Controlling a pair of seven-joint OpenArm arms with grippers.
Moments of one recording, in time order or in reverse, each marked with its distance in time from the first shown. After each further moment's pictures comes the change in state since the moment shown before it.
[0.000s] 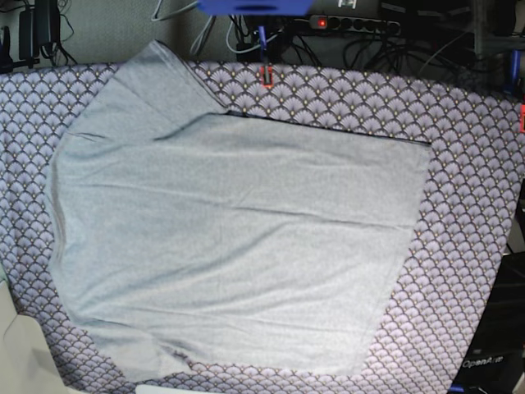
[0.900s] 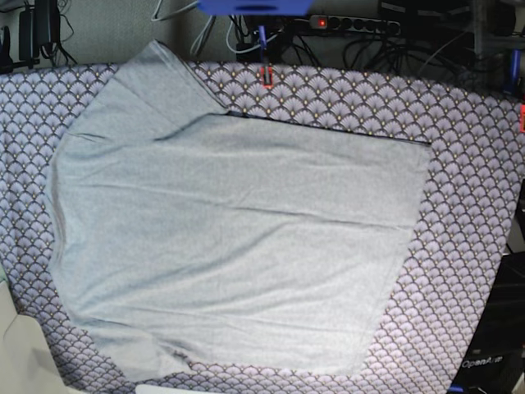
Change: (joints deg) left arm 46.1 -3.7 -0.5 51.5 -9.7 0.2 -45.2; right arm -38.1 9.3 0.1 48.5 8.1 0.1 33.3
